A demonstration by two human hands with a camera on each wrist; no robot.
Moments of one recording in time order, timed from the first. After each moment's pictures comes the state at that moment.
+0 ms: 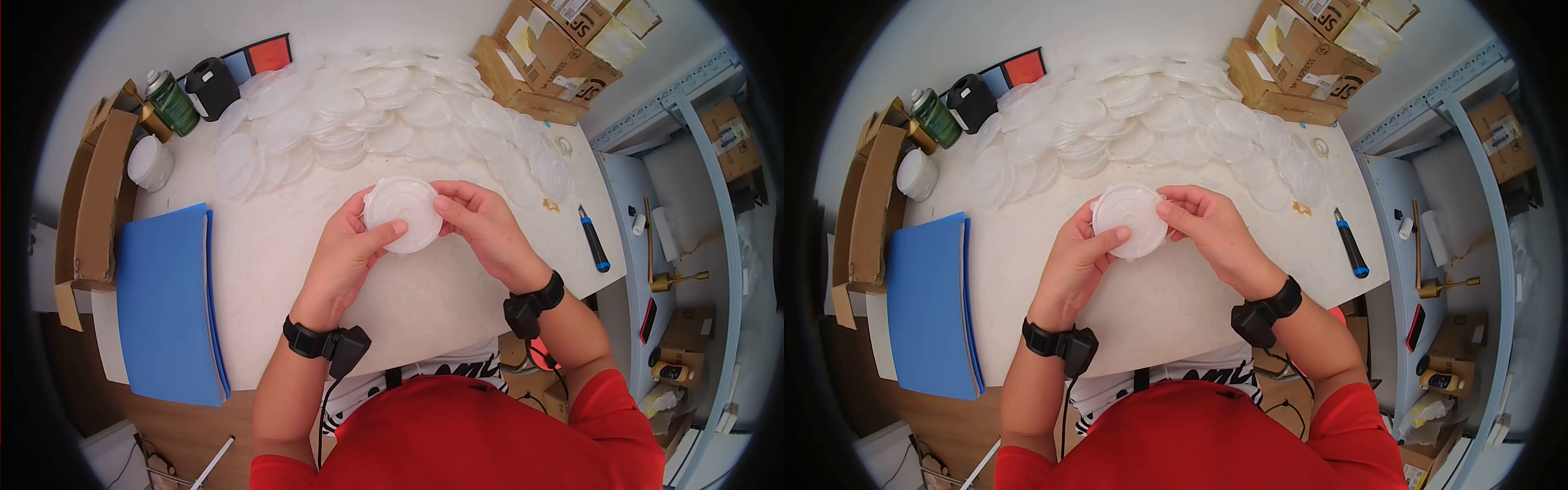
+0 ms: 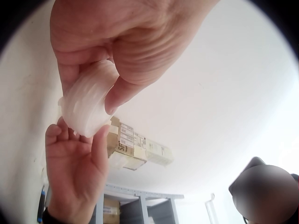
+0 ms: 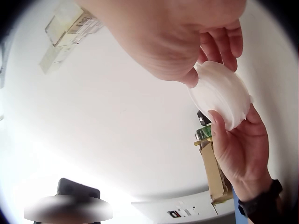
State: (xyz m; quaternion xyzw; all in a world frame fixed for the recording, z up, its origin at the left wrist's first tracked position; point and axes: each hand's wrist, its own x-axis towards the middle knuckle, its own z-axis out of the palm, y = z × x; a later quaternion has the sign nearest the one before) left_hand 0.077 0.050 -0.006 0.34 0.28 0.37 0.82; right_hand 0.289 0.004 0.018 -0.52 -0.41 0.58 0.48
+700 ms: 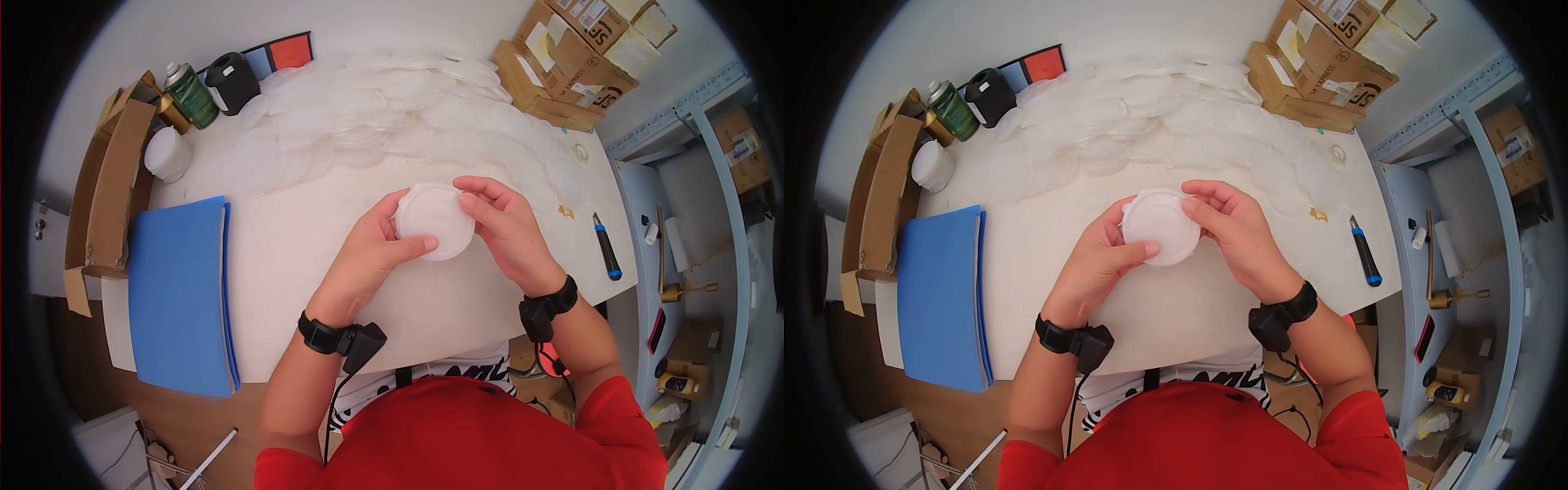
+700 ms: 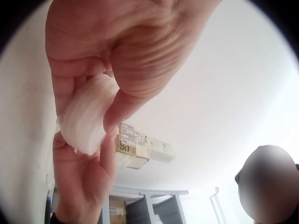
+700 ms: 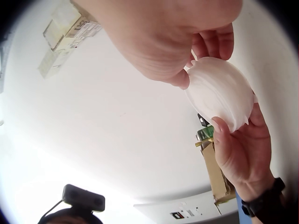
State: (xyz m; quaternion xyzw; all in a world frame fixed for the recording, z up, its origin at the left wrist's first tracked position) left_hand 0.074 0.047 0.003 0.40 0.26 0.33 0.82; right_hand 0.289 0.004 0.021 -0.50 -0.37 0.58 0.52
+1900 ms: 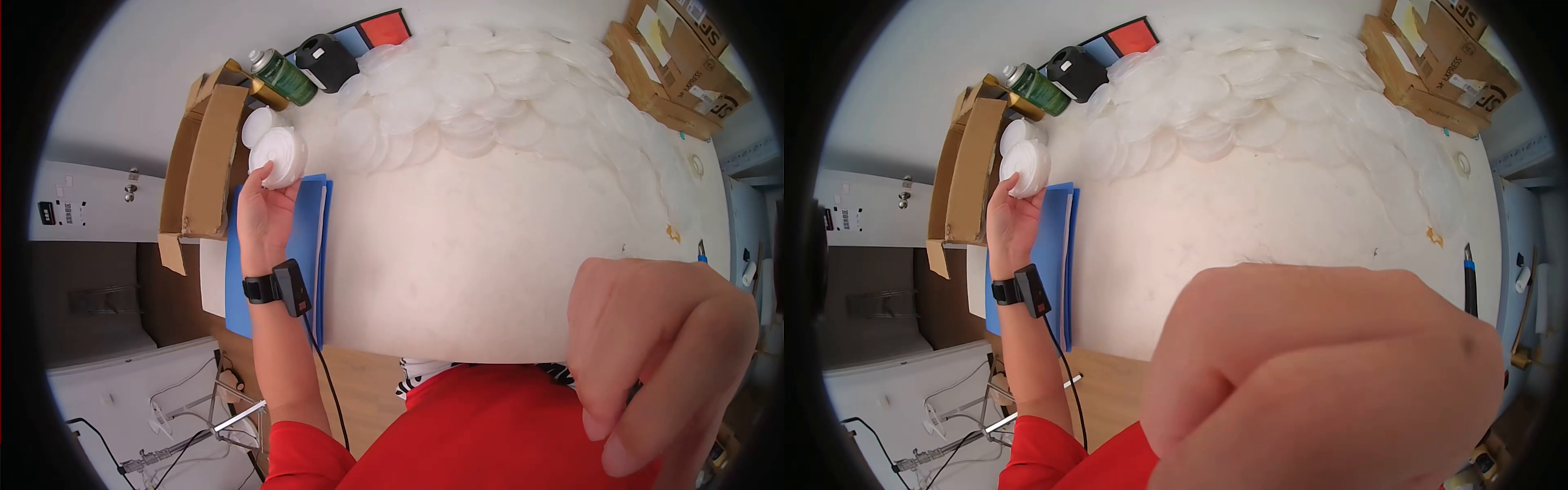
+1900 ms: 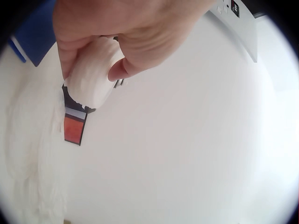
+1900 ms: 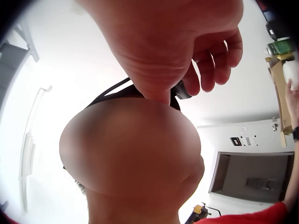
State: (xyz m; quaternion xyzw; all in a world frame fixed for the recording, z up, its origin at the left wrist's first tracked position) left_hand -0.135 0.143 0.039 0.29 0.47 0.61 0.57; right_hand 0.246 0.029 0.144 -0.09 -0.64 0.59 0.48
